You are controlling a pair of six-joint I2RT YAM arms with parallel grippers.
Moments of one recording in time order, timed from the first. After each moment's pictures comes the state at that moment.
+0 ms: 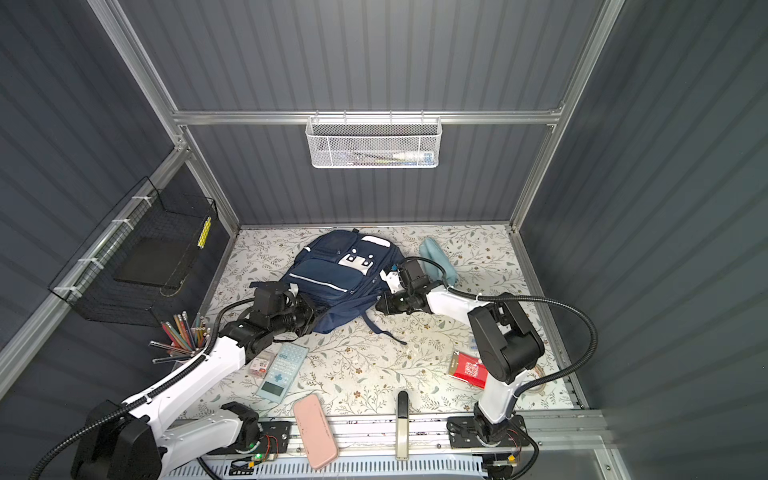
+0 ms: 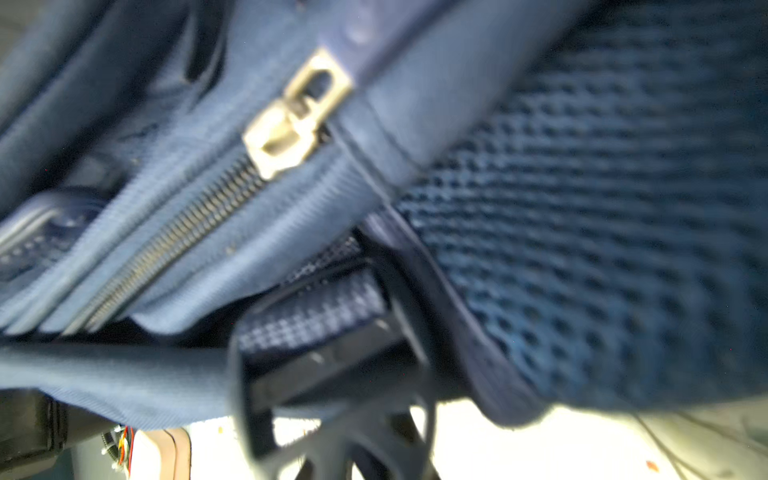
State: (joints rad) left arm -0.44 1.10 0.67 -0.18 0.32 -1.24; right arm 0.50 1.76 1.02 -0.18 -0.46 0.34
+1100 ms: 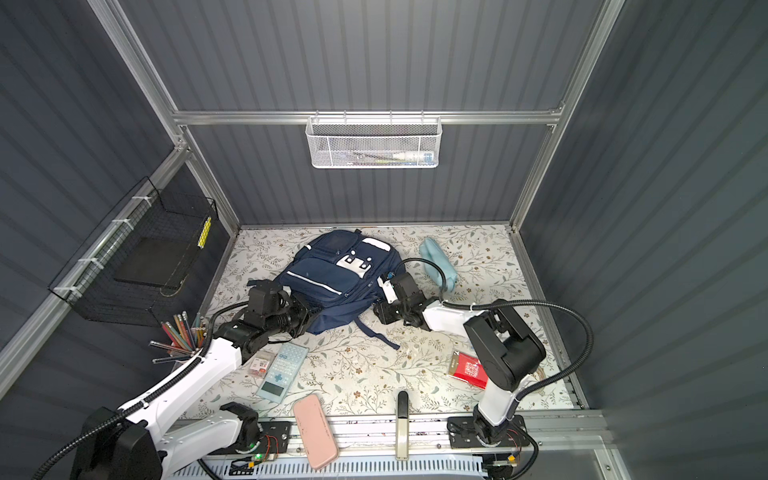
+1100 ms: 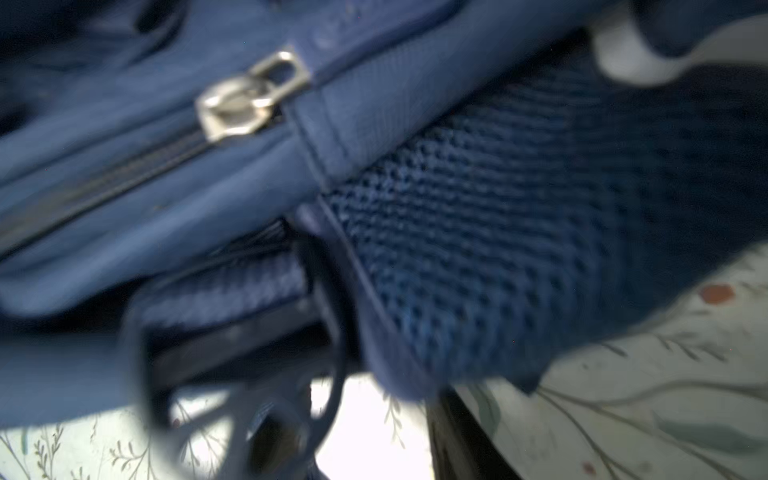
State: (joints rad) left arm -0.40 1.08 0.66 -0.23 0.32 -1.27; right arm 0.61 1.76 0.90 0.05 -0.24 0.23
